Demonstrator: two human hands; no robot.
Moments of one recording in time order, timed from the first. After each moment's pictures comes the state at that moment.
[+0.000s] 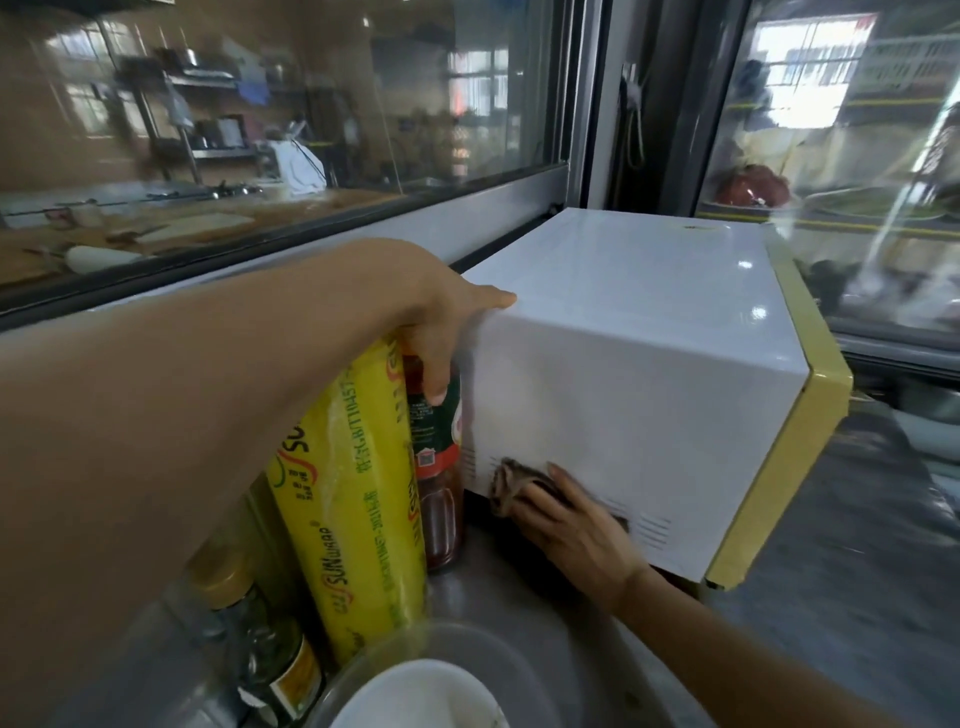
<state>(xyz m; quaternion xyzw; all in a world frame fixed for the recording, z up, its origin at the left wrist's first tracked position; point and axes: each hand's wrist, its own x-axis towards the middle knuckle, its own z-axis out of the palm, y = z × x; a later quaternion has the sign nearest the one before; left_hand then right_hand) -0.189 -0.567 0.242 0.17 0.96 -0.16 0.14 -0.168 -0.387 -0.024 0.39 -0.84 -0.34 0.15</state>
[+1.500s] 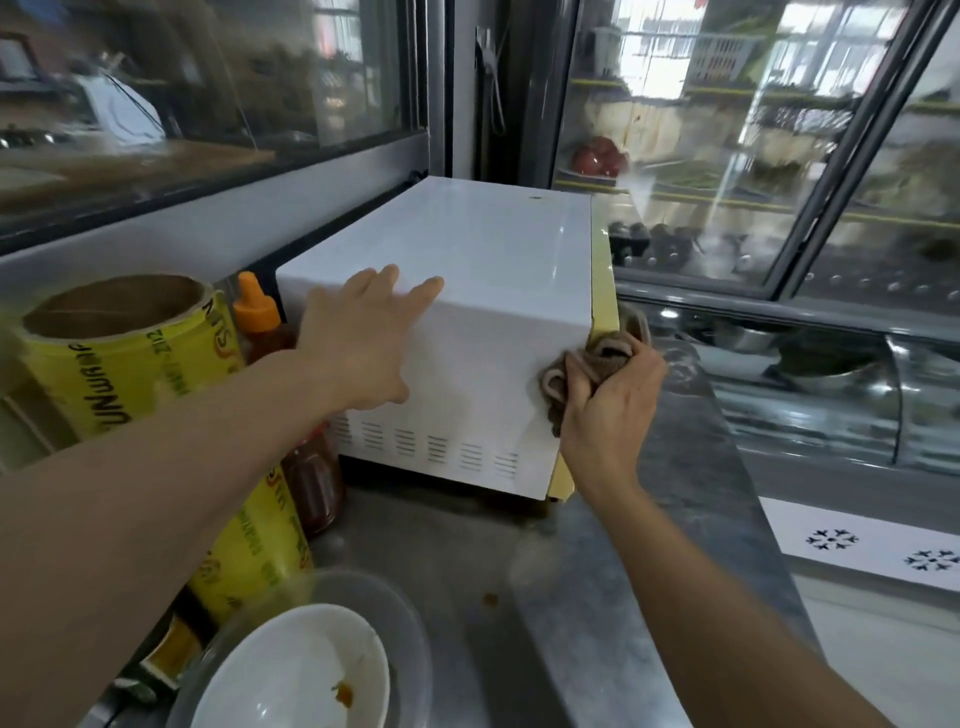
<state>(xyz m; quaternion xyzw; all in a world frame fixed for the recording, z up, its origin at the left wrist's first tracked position) -0.153 -0.516 0.181 0.21 0.96 -0.10 -0.13 -0.098 -0.316 0.095 -0.17 -0.79 0.39 0.44</state>
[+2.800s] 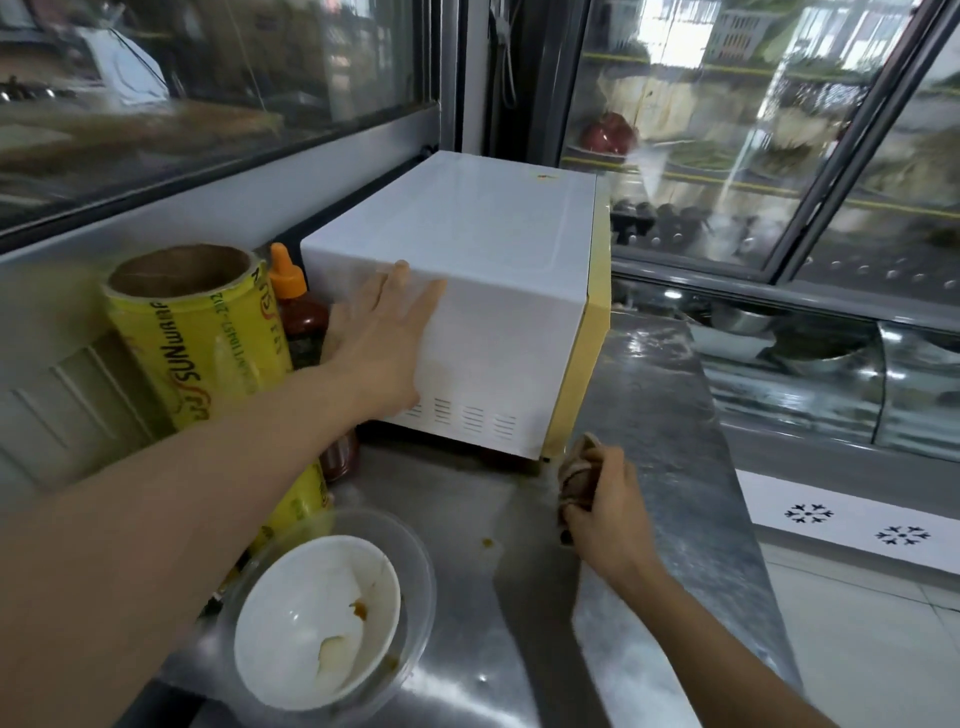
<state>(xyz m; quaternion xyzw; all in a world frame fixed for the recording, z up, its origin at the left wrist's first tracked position) -0.116 -0.519 0.162 0.19 0.98 -0.01 -0.08 0.000 -0.298 0.027 -0.13 -0.92 0.35 0.13</state>
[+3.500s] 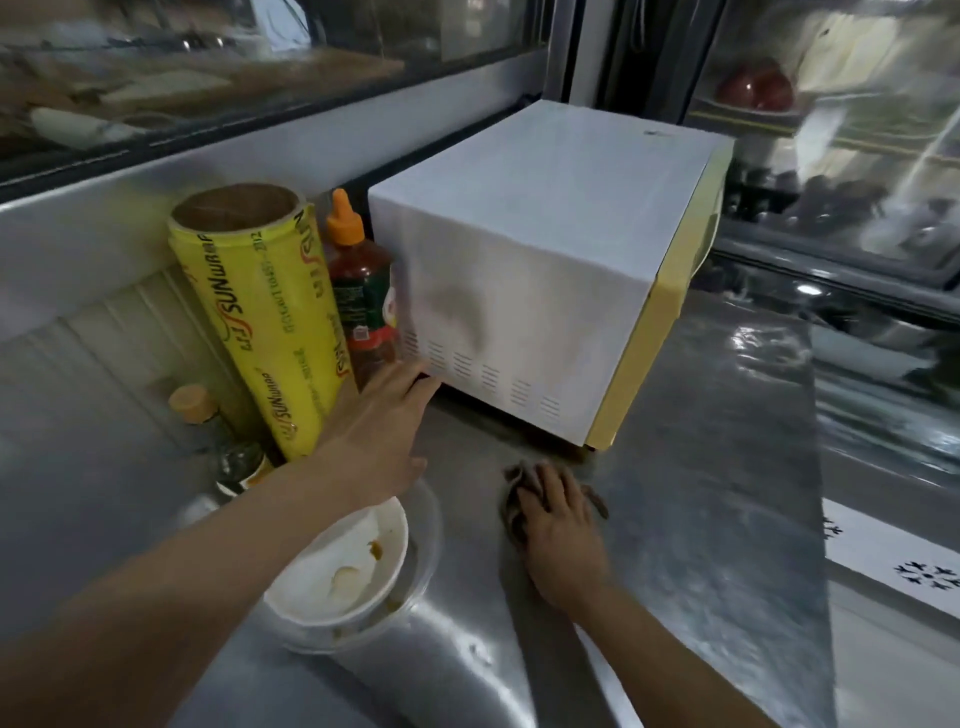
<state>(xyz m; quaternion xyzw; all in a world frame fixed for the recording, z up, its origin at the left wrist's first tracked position) -0.042 -0.535 0.097 0.11 0.99 0.01 0.00 -0.017 -0.325 -0.044 0.10 -0.99 0.11 -0.05</state>
